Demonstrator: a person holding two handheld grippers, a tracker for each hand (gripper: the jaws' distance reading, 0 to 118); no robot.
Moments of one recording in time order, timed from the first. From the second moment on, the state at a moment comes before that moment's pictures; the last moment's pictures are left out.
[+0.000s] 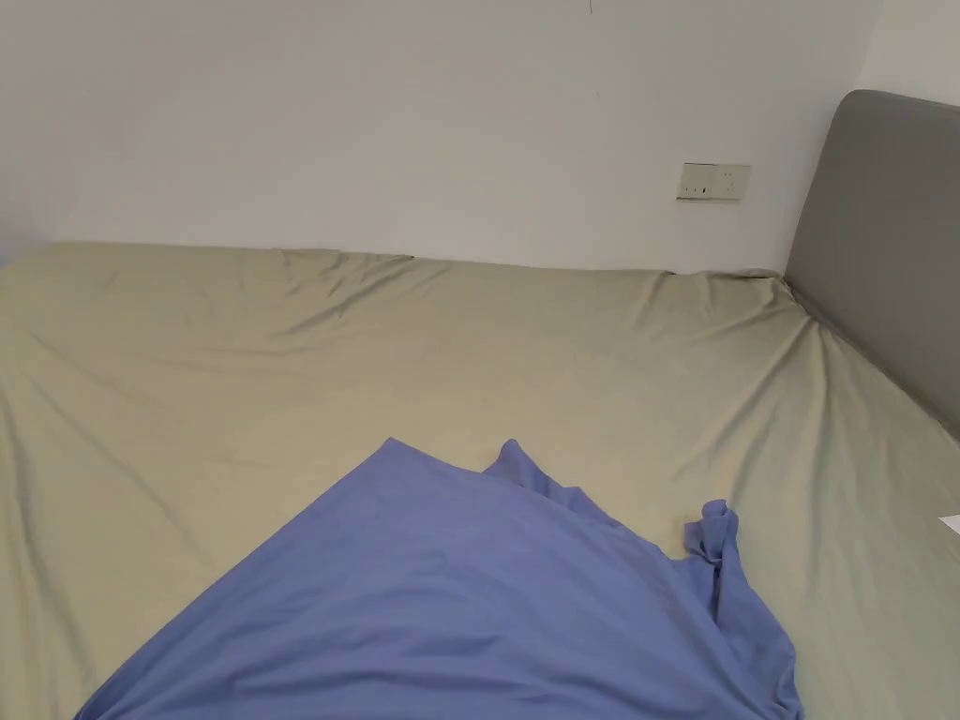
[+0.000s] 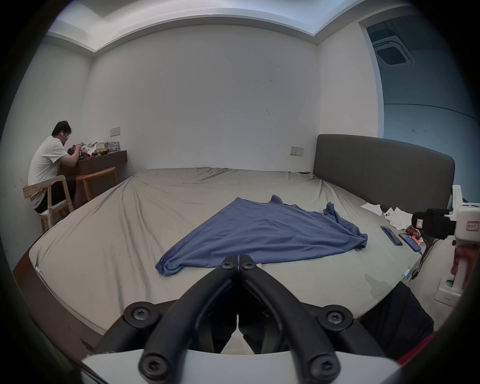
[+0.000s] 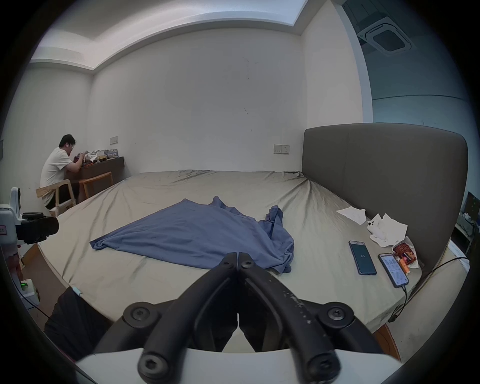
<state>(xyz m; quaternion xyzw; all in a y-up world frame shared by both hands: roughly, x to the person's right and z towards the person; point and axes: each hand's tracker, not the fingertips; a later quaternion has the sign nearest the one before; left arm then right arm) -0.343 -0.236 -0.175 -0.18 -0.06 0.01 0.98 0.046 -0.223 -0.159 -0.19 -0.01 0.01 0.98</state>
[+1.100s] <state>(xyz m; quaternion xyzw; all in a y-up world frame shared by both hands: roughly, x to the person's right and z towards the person) -0.238 -0.311 -0.825 -0.45 -0.07 -0.03 0.89 0.055 -0.260 -0.250 -0.28 -0.01 -0.03 0.96</state>
